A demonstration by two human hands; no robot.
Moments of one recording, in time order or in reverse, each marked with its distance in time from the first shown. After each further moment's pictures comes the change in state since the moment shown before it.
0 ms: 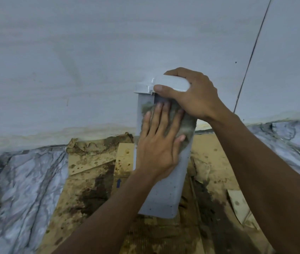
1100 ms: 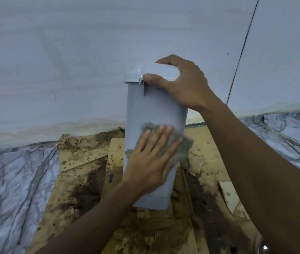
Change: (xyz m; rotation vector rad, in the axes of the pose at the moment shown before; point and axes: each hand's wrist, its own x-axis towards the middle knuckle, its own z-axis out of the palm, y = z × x) left_hand -0.050 -0.001 0.018 0.118 -0.084 0.296; right_hand 0.001 0.007 -0.003 0.011 -0.004 0.017
